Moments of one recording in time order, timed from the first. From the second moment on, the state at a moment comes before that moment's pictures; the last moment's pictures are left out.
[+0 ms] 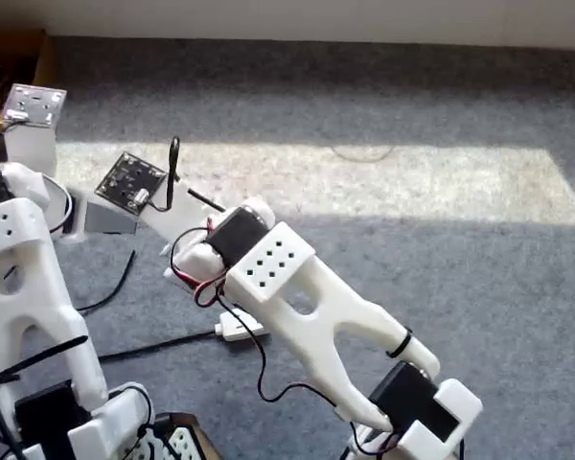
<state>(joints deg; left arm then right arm) -30.6 -17.5 10.8 82.5 -23.8 -55.5 -2.3 1.5 68.9 15.3</state>
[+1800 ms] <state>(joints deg) -13.8 -51.9 62.1 55.8 -12.8 -50.9 -48.5 45.7 54.5 15.2</state>
